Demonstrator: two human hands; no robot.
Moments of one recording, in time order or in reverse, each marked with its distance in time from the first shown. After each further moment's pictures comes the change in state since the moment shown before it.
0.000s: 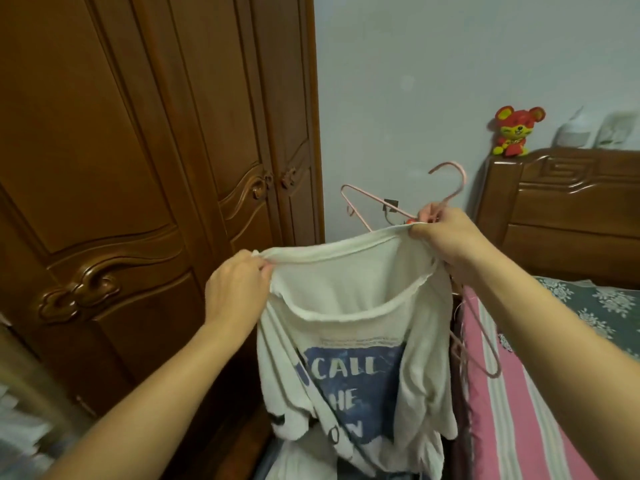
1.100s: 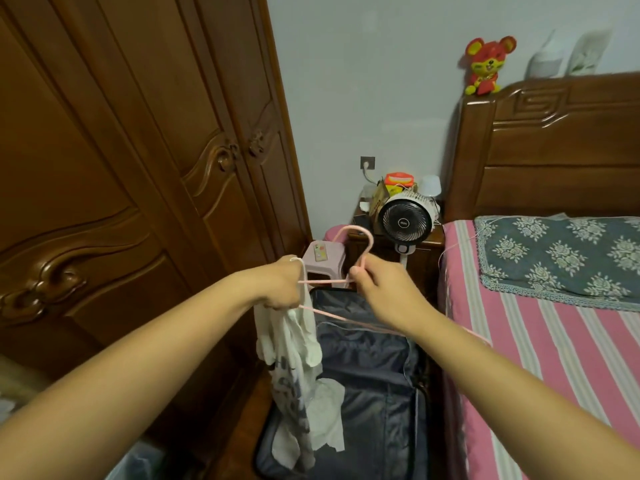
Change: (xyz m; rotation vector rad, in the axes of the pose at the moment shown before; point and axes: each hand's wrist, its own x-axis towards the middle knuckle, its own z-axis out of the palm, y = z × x) left_hand -0.001 0.072 0.043 0.147 -1.095 0.164; right_hand -0.099 0.094 0.060 -0.347 -0.151 -0.232
